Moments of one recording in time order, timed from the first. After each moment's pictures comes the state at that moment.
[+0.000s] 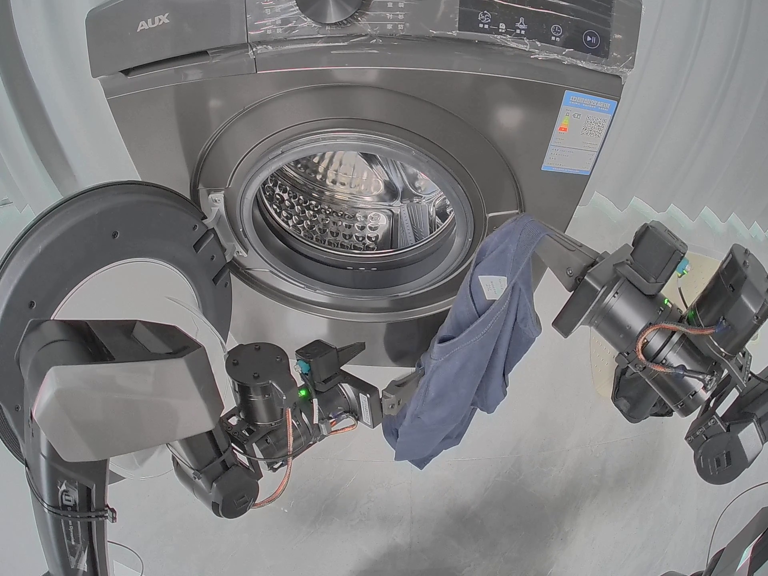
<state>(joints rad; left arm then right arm) -0.58 2.27 -0.67 -1.55 -0.16 -0.14 0.63 1.67 -0.54 -1.46 0.05 0.12</state>
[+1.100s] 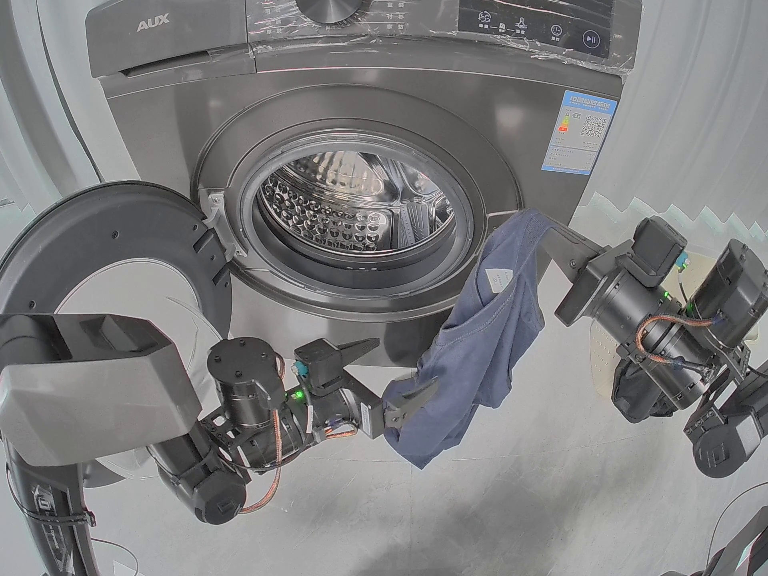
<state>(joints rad) -0.61 2.18 -0.61 -1.55 -0.27 -0.06 0.60 1.68 -0.55 -1.46 0.04 0.13</state>
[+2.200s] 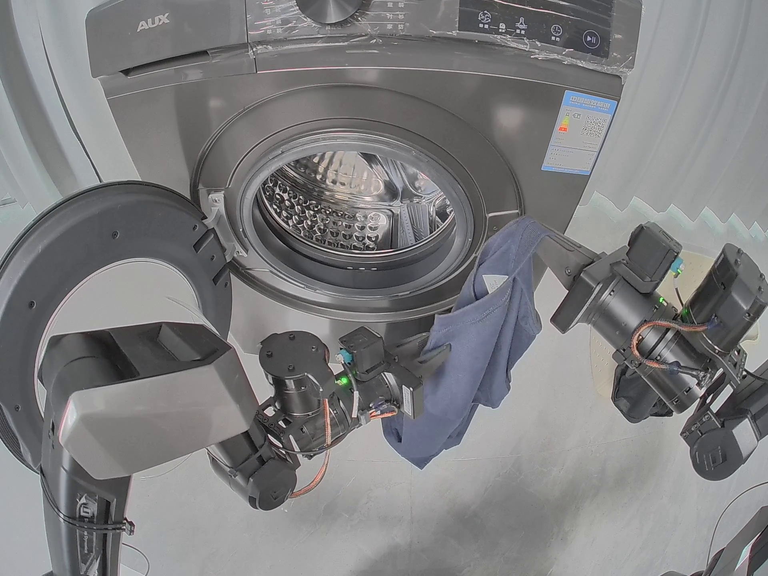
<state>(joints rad) -0.65 2.33 -0.85 -1.55 -0.24 -0.06 0.60 1.69 -0.54 -1.46 0.04 0.13</state>
